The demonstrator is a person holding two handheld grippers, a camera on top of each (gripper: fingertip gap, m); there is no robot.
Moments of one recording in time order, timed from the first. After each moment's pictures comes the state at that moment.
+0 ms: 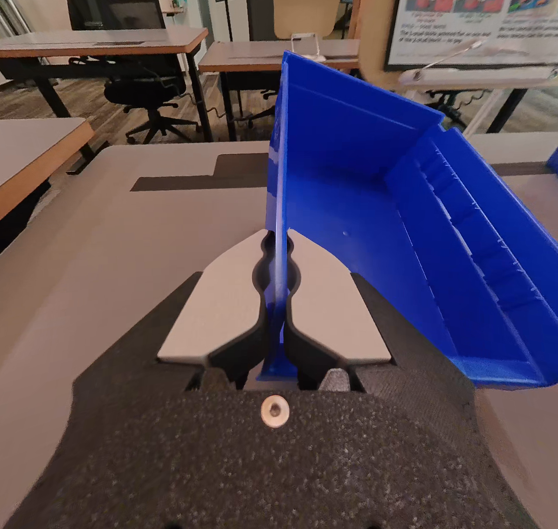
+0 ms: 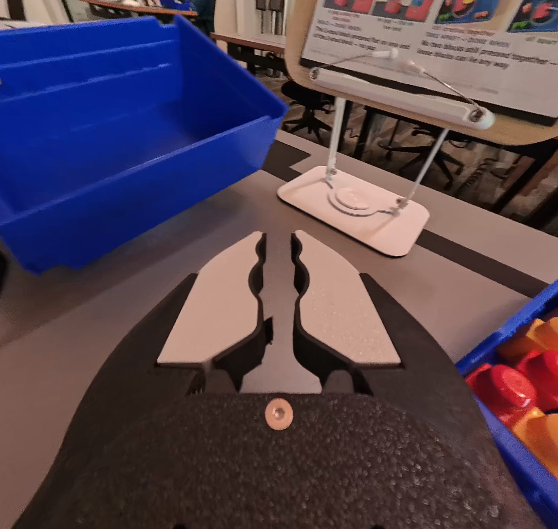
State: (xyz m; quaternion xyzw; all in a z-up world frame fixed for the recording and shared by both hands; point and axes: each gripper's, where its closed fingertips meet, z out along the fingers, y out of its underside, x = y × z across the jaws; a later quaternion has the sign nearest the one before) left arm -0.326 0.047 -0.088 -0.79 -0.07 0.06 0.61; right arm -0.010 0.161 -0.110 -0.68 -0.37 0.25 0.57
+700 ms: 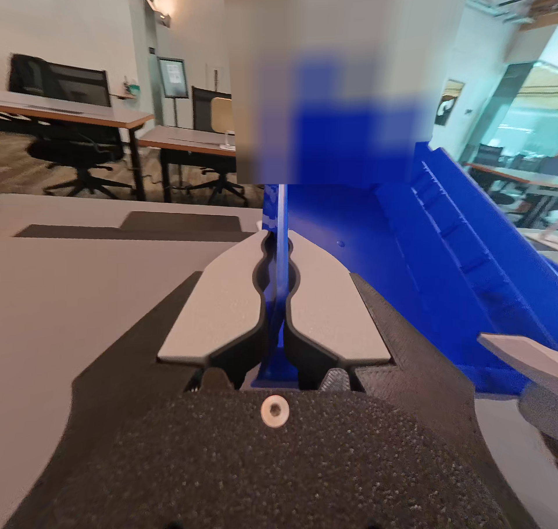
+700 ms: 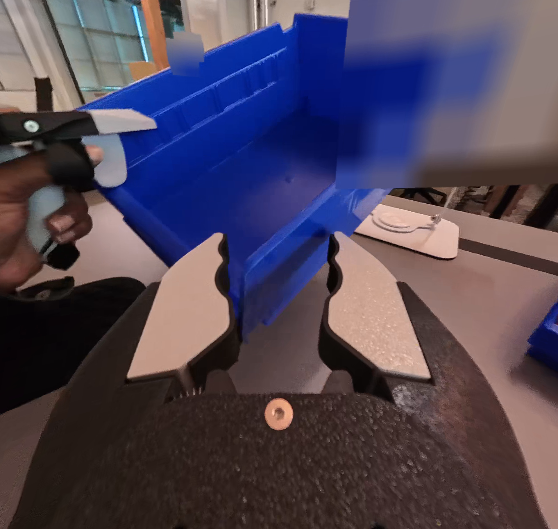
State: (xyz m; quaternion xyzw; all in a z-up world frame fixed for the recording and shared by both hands) left arm -0.210 0.028 -0.037 -0.69 -0.05 -0.06 0.72; right arm -0.043 0.031 -0.082 -0.65 -0.30 0.28 0.64
